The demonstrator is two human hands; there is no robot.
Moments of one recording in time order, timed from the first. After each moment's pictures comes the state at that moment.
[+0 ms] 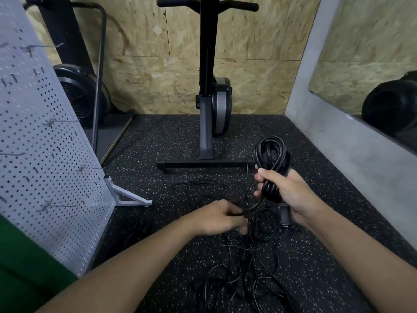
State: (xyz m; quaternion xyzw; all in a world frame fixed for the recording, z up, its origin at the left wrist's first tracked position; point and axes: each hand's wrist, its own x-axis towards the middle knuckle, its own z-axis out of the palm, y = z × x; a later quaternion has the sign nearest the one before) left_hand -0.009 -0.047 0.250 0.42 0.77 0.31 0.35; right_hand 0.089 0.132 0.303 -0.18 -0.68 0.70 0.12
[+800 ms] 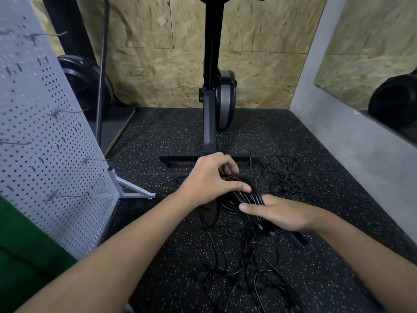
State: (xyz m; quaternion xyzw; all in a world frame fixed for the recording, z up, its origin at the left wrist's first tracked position) left_hand -0.034 -0.057 0.284 0.45 0.77 0.45 -0.01; right_hand 0.106 0.120 0.299 -0.12 -0.89 0.37 -0.24
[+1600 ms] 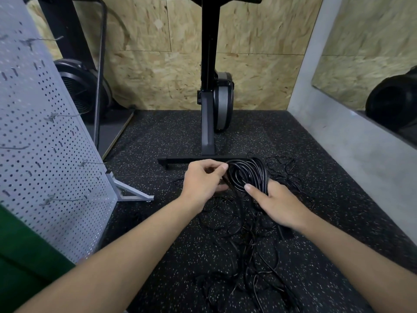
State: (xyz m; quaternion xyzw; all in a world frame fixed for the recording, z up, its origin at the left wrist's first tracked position) left_hand -0.023 -0.041 0.278 0.14 0.70 0.69 0.15; right_hand 0.095 0.124 0.278 -0.19 -0.90 0.39 0.01
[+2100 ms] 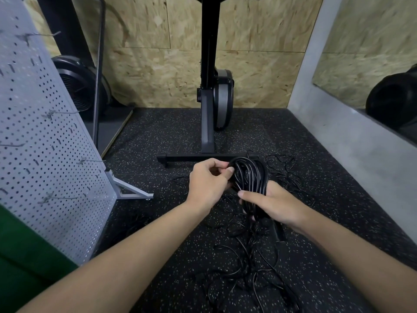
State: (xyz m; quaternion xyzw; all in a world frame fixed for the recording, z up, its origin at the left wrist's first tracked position) left_hand -0.012 -0.032 0.270 0.14 0.71 0.69 0.11; right_hand 0.096 0.115 0.281 -0.18 -0.84 0.51 -0.05
